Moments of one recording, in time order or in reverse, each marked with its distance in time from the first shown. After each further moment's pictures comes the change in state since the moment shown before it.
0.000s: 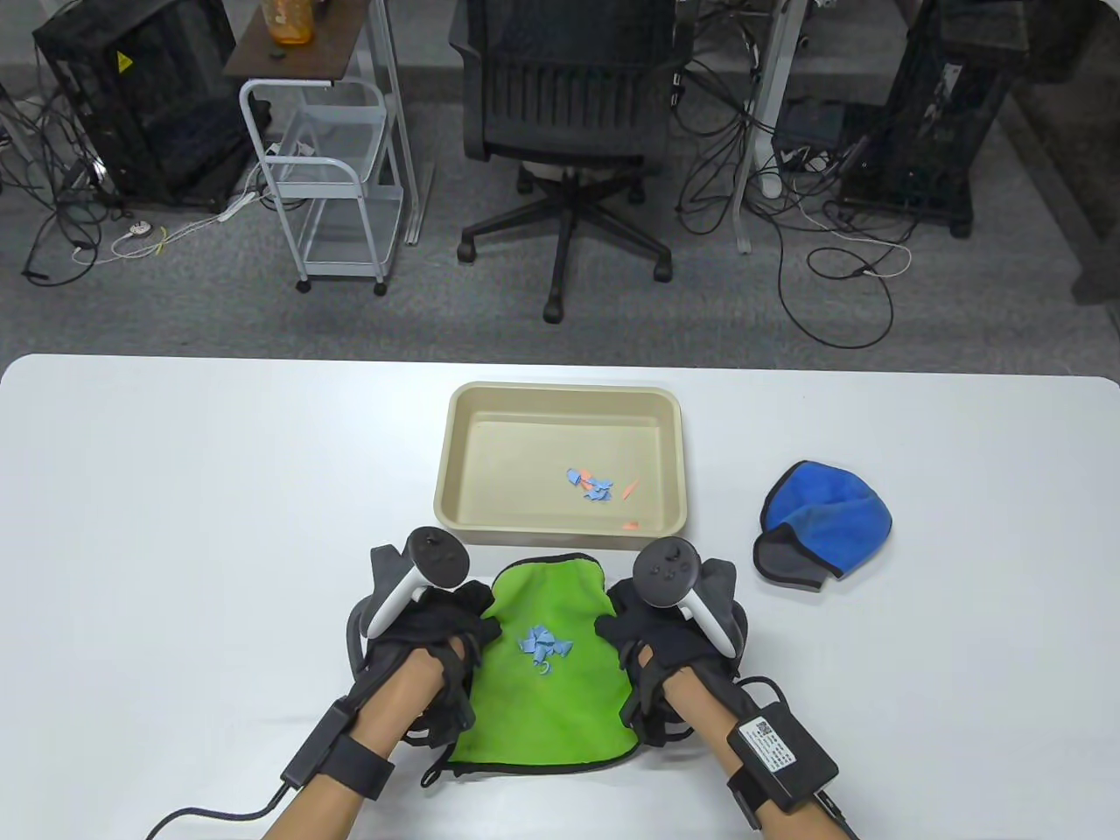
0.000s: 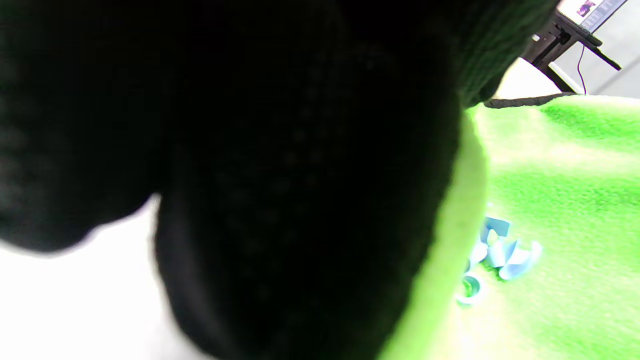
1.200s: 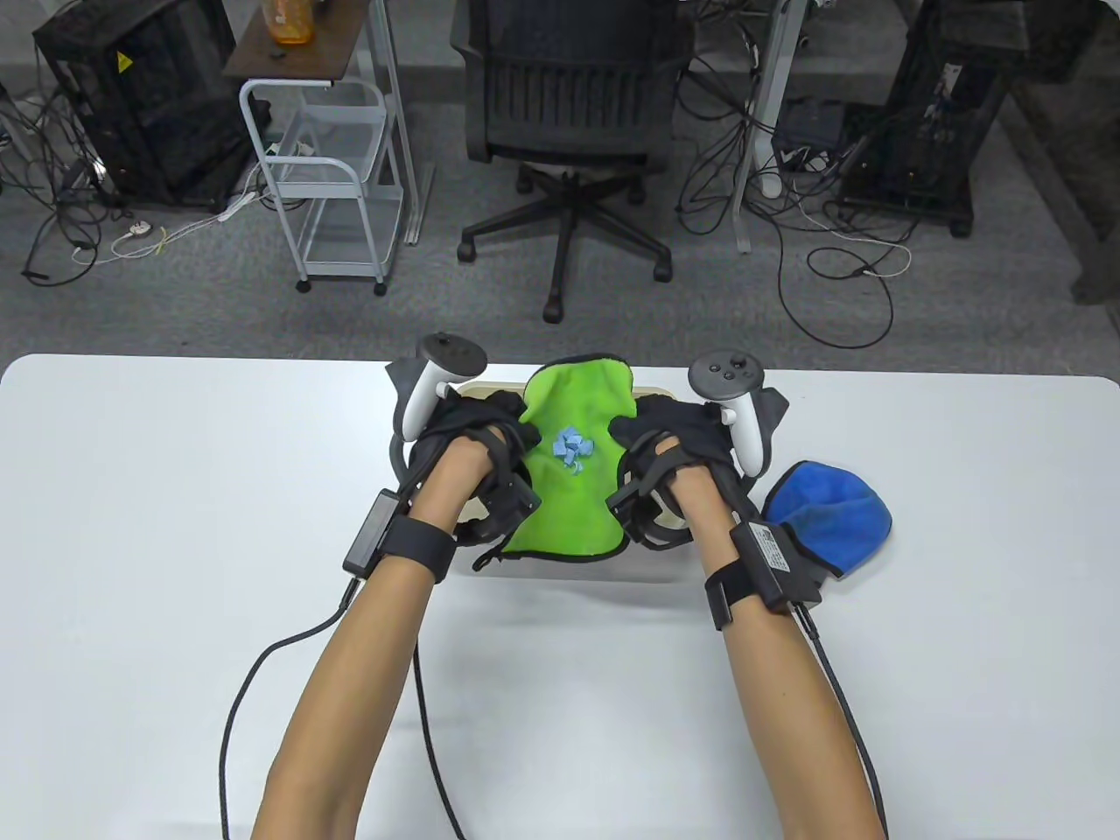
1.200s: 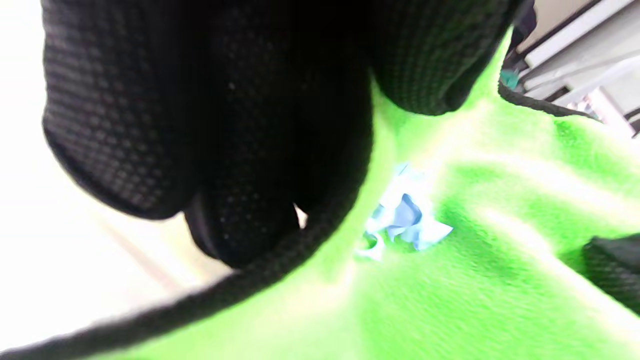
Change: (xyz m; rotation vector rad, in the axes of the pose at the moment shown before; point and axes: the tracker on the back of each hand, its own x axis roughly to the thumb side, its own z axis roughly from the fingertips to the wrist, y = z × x) left_hand 0.109 0.148 -0.057 0.061 0.034 0.350; right_hand 0.042 -0.138 -0.102 -0.082 0.194 -0.476
